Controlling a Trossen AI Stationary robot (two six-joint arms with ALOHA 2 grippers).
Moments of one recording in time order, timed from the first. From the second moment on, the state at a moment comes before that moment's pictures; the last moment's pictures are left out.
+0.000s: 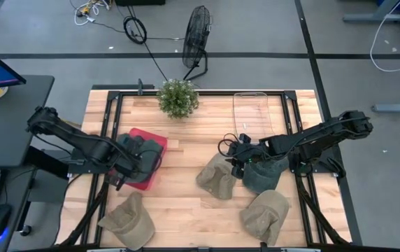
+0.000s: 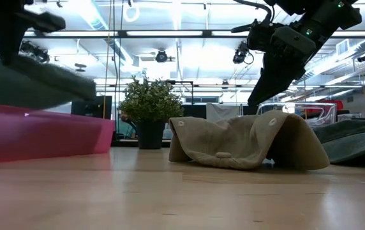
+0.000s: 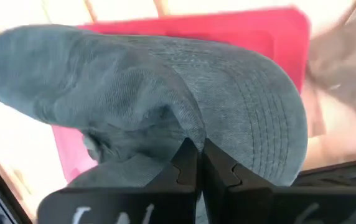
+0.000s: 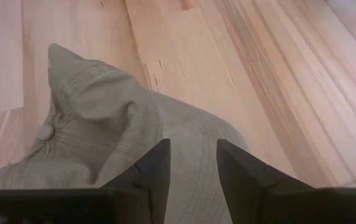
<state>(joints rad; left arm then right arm) -0.46 1.17 1.03 -1.37 -0.21 -0.07 0.17 1.37 0.74 -0.24 0.25 0.35</state>
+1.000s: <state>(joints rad) -0.40 1.17 0.80 -1.00 -0.21 -0.31 0.17 1.37 0.74 -0.24 0.25 0.35</state>
